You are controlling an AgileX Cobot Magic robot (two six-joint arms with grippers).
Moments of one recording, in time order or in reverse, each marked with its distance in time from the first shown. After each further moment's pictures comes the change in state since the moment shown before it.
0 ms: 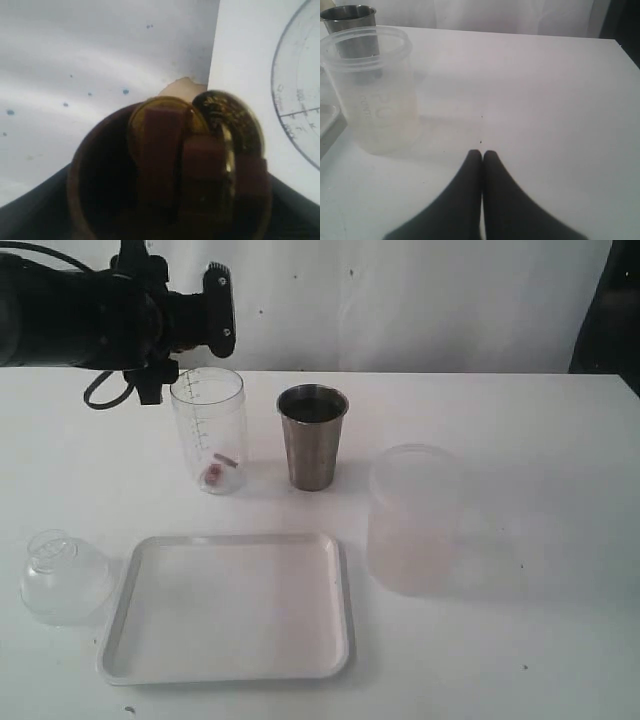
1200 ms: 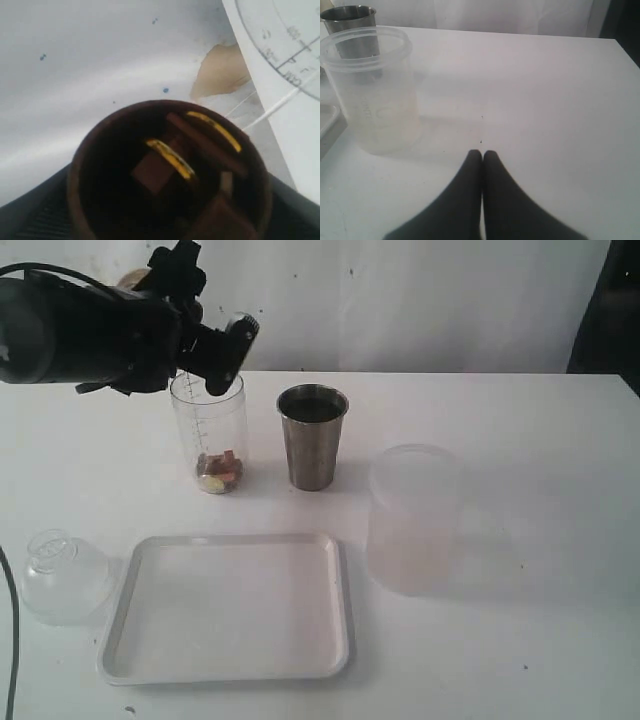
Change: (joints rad) left arm -0.056 0.031 0.000 0.191 0.113 0.339; right arm 0.000 0.000 0.000 0.000 0.000 0.003
